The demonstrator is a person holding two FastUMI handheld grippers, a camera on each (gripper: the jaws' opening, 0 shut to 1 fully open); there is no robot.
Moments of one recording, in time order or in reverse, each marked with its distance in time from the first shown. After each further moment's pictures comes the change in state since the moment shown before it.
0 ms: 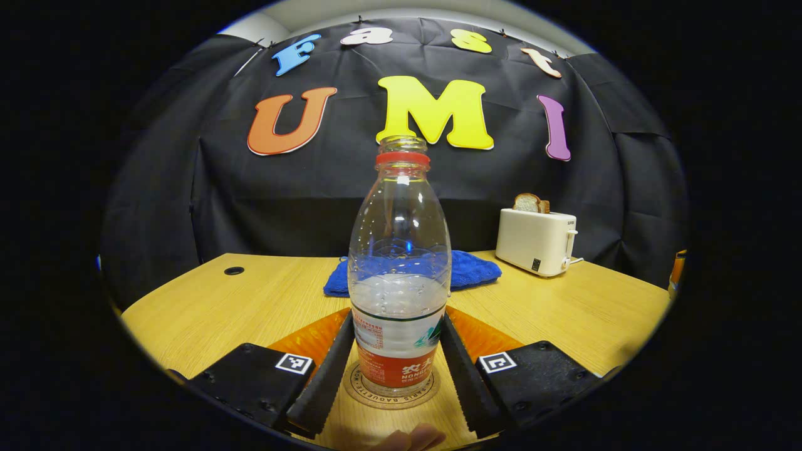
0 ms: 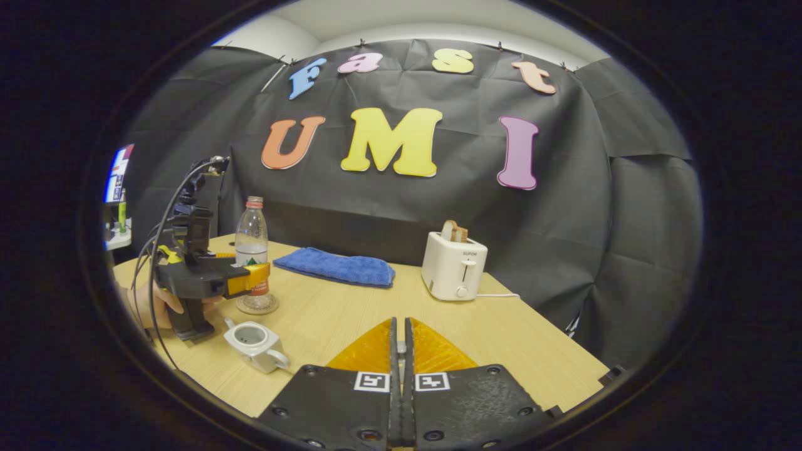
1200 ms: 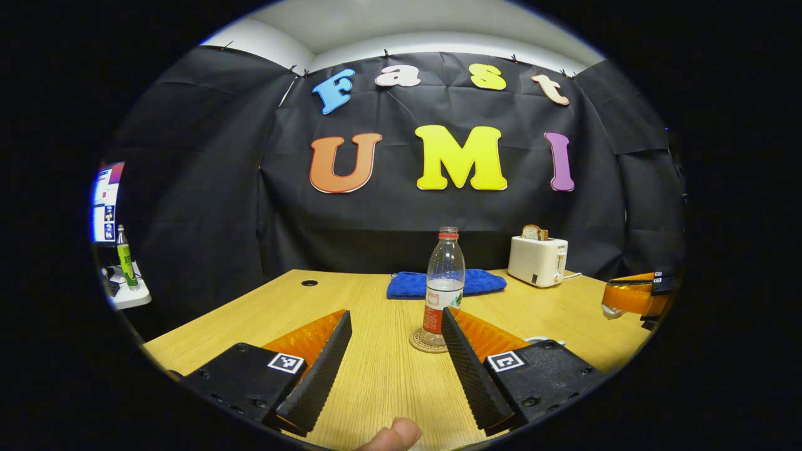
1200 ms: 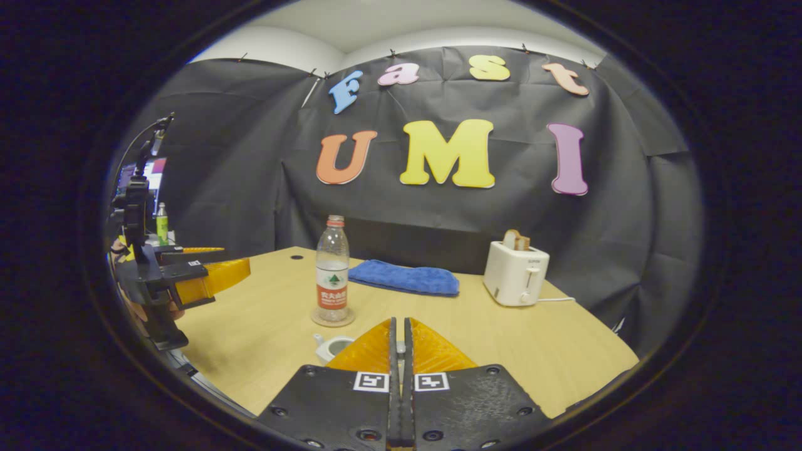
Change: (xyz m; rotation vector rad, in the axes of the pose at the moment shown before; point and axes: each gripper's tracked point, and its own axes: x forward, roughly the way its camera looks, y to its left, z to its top) left arm -0.191 0.049 0.042 -0.006 -0.110 0.142; right arm -0.037 0.103 0.016 0.027 -0.034 0.279
